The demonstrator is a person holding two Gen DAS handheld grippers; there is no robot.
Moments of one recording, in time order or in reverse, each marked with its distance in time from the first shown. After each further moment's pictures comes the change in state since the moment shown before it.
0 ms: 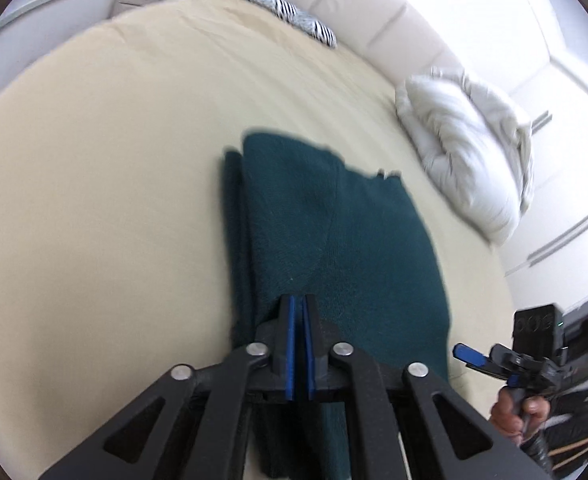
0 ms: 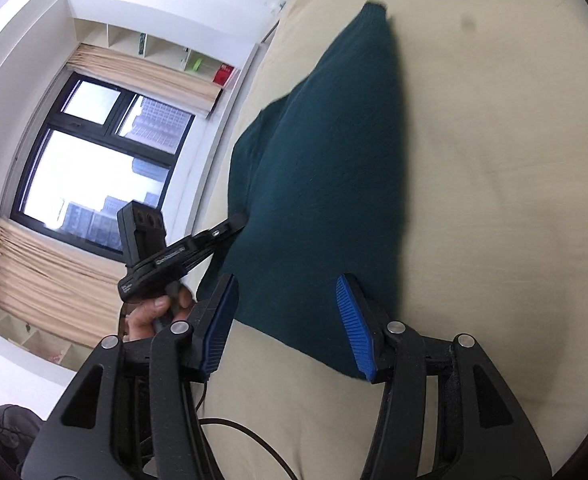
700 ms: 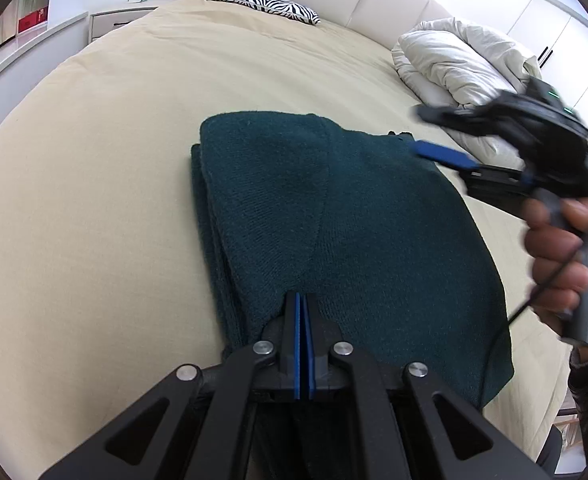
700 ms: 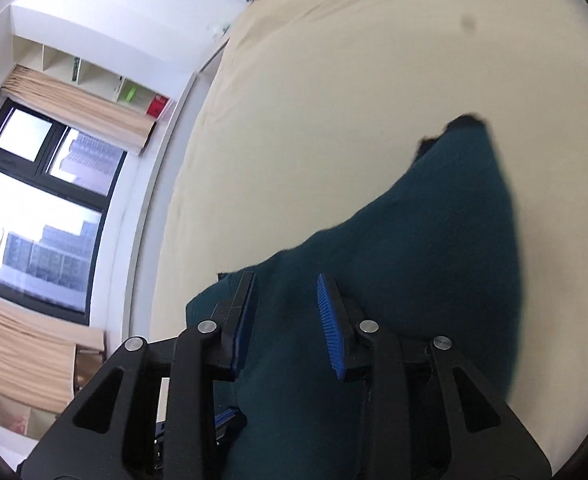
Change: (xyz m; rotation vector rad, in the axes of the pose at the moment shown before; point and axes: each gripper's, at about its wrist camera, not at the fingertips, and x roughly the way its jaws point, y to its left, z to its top) left arm 0.049 -0.027 0.000 0.209 0.080 0.151; right arm 0.100 0.054 0.158 0.071 -0.080 -0.195
